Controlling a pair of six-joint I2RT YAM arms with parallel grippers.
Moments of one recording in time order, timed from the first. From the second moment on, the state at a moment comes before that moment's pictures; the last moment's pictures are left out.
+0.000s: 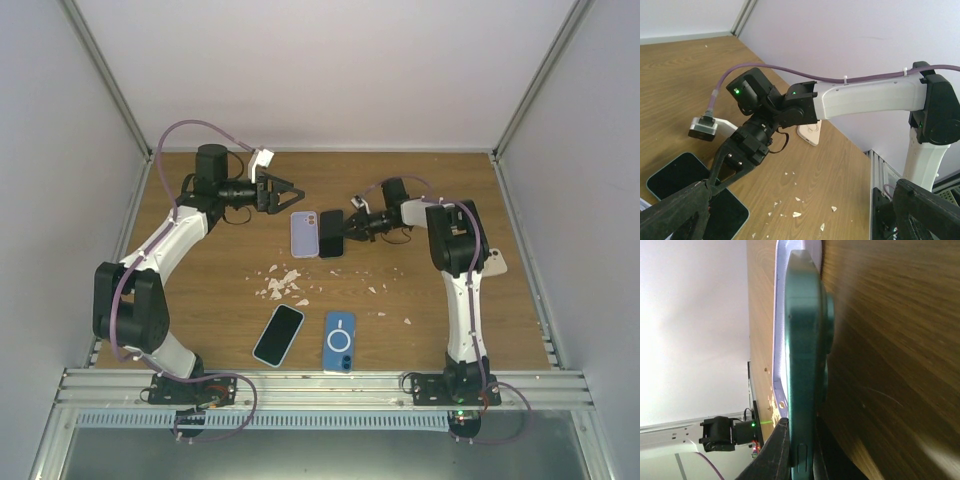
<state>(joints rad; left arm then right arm) -0.19 1.58 1.22 -0.08 1.06 -0.23 0.22 2.35 1.51 -0.33 -1.24 0.31</state>
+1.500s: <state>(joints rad) -0.18 1.36 1.16 -0.45 0.74 0.13 0.22 2.17 1.44 -0.38 -0.94 0.26</state>
